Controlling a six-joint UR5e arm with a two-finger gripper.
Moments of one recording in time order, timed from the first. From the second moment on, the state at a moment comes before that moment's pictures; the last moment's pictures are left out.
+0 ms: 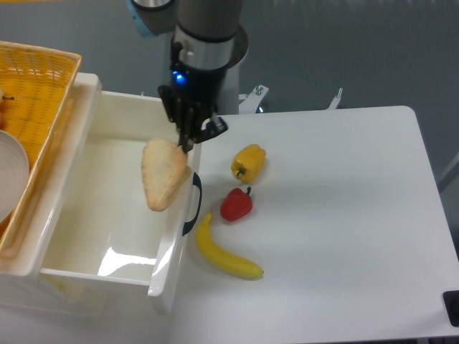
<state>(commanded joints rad) 2.32 -1.69 -1.40 -1.51 1.29 1.08</state>
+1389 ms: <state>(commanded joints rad) 2.30 -1.71 -1.41 -1.39 1.34 0.89</state>
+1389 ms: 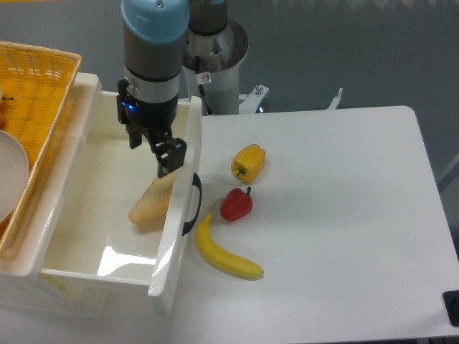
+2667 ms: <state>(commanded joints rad) 2.66 -1.82 -1.43 -1.27 1.47 1.28</state>
